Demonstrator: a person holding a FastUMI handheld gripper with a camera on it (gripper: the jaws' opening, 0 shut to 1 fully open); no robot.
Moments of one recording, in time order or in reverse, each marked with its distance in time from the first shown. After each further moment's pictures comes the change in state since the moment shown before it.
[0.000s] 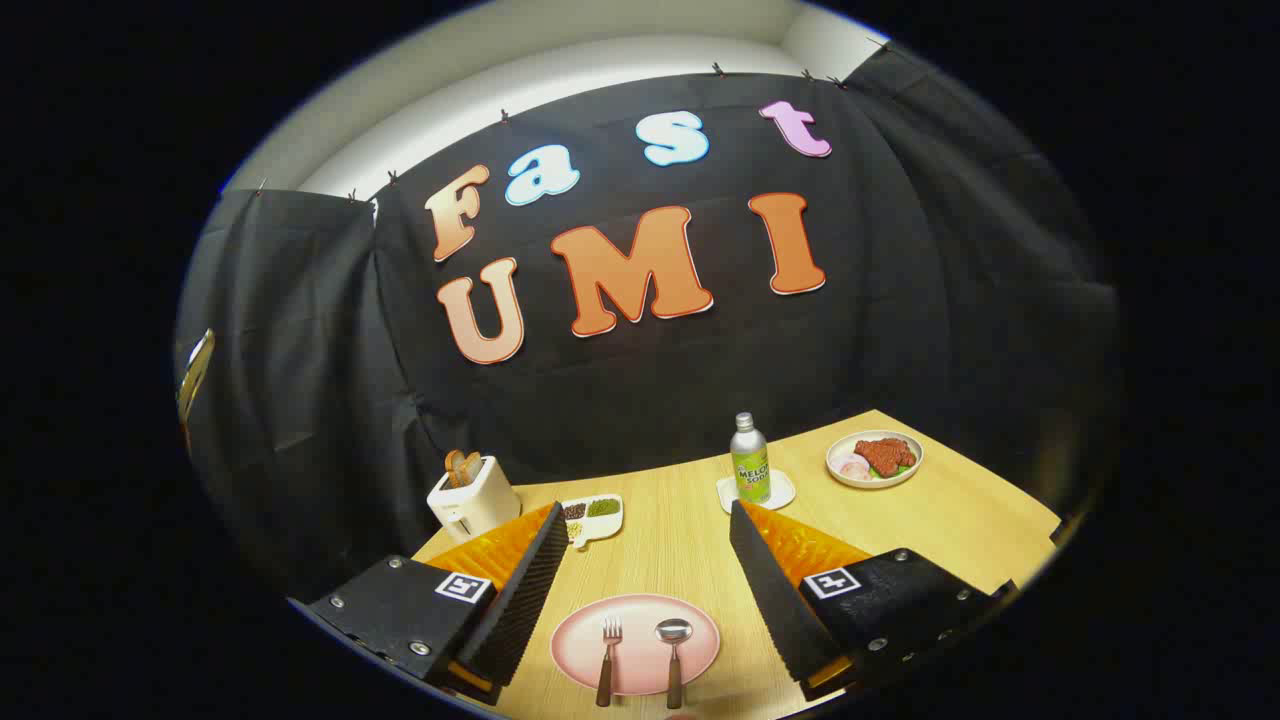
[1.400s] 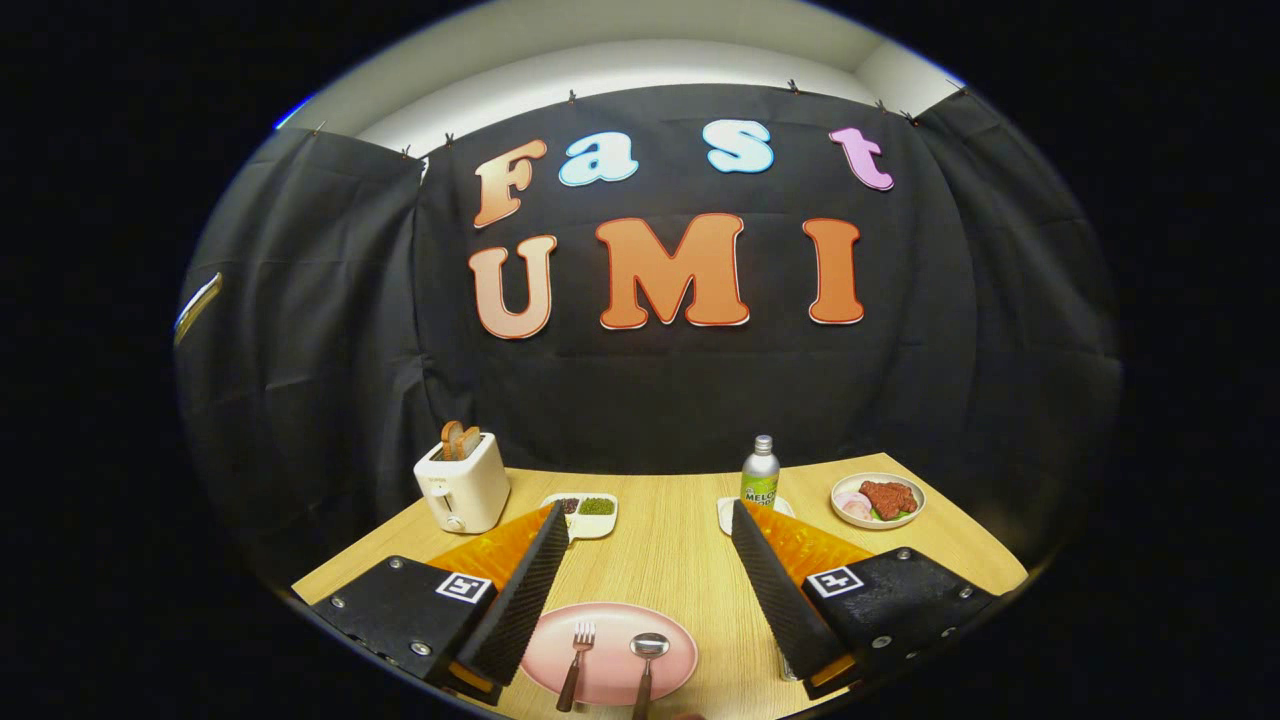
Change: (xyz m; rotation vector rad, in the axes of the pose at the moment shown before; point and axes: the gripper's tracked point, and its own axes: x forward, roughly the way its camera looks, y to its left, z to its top) arm 0.016 0.024 0.001 -0.224 -0.027 0.034
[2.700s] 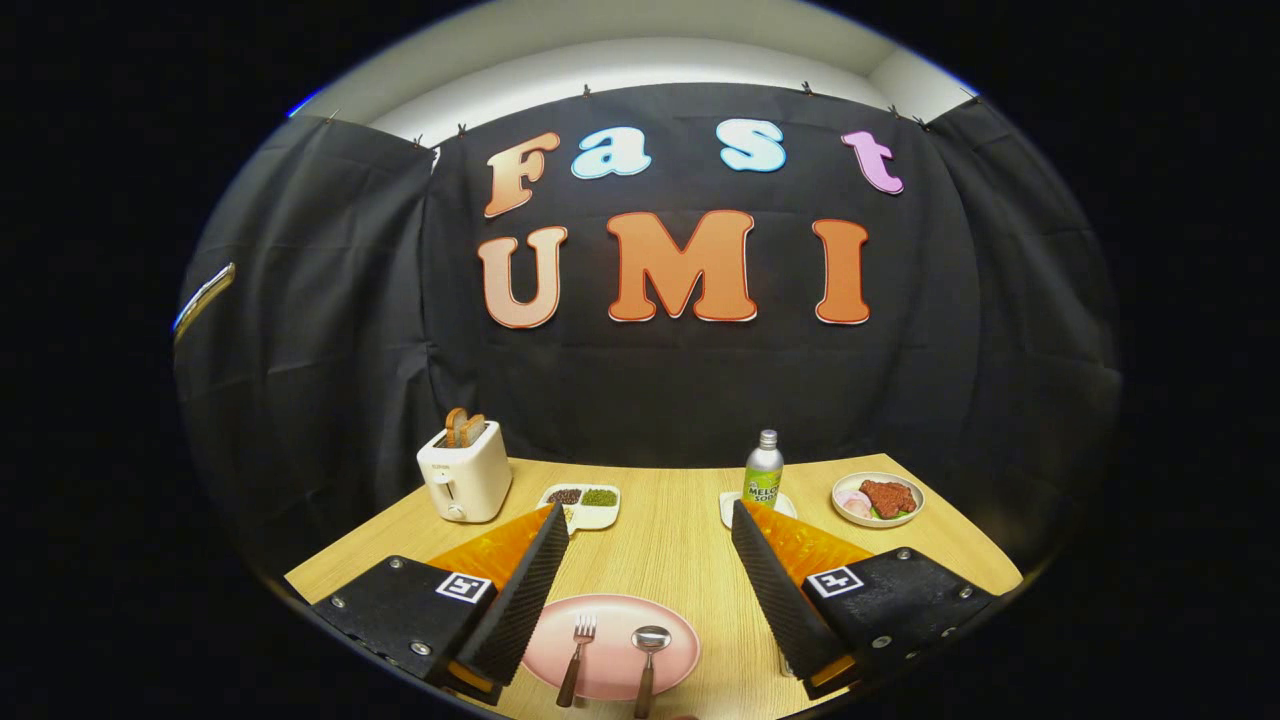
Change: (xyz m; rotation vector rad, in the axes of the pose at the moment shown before) arm -0.004 0.006 -0.011 -0.027 0.013 0.006
